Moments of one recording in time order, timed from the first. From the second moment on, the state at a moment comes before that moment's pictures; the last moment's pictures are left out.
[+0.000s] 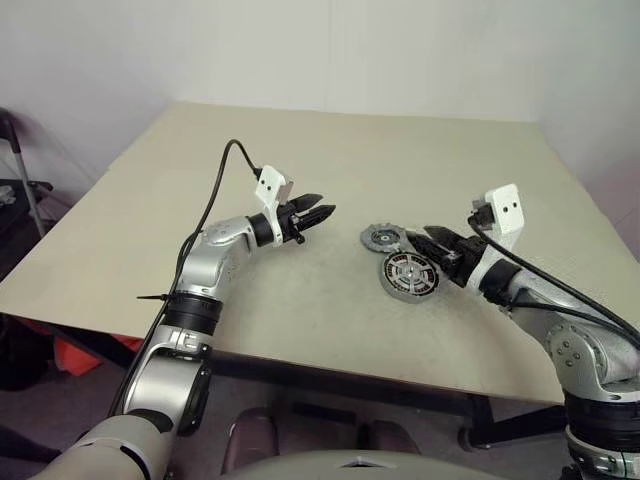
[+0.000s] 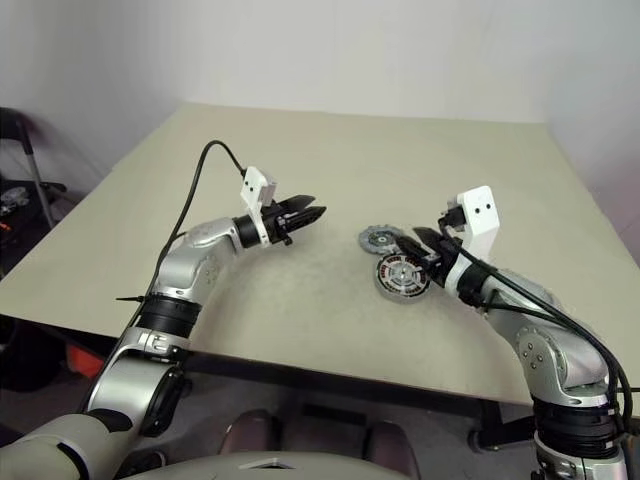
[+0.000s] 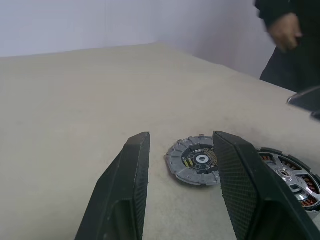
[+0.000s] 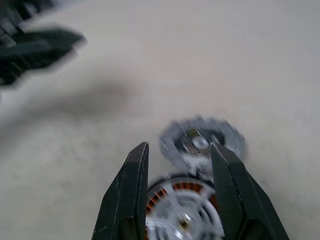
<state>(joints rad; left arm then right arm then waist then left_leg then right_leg) -0.65 0.19 -0.05 0.35 -0.33 0.32 -0.80 -0.11 -0.58 -0.16 -0.40 0.60 0.79 0.39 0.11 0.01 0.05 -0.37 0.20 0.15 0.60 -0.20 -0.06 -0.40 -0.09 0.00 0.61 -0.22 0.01</state>
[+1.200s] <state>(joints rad) -0.65 0.20 -0.04 0.35 -0.33 0.30 -0.79 -0.14 -0.59 -0.28 -0.26 0.50 0.73 0.39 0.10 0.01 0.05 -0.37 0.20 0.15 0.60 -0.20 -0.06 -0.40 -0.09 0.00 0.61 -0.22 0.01</state>
